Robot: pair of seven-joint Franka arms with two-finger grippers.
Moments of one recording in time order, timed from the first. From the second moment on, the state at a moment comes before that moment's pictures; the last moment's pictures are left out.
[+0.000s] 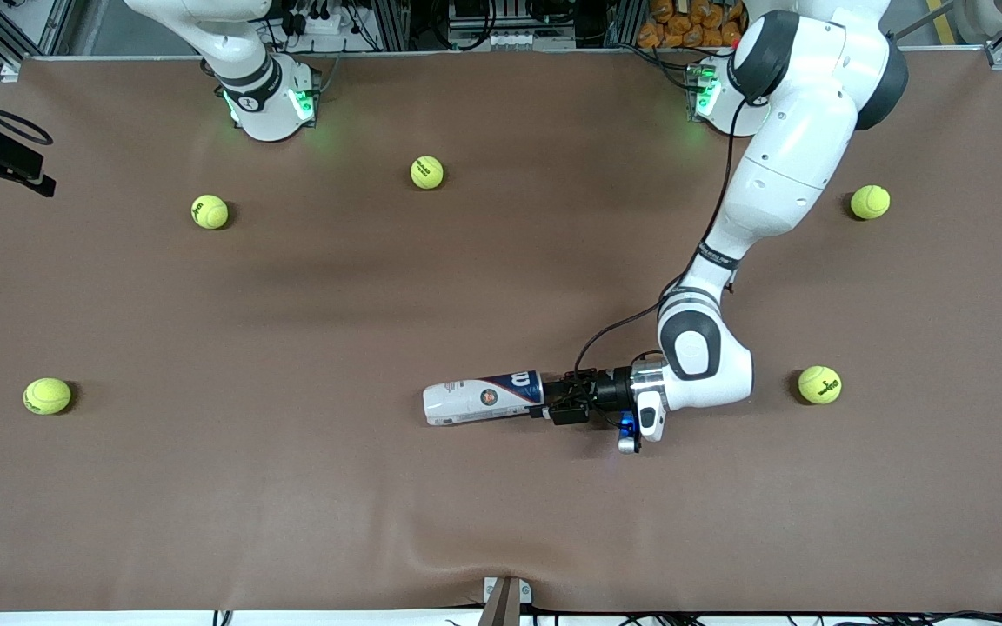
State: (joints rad) left arm -0.29 1.01 -0.16 -1.36 -1.48 2.24 0.01; right arm -0.06 -0.04 0.00 -1.49 0.02 1.37 -0.05
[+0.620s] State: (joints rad) left arm -0.29 1.01 -0.16 -1.33 -1.52 2.24 0.00; right arm -0.06 -0.04 0.00 -1.48 0.02 1.37 -0.05
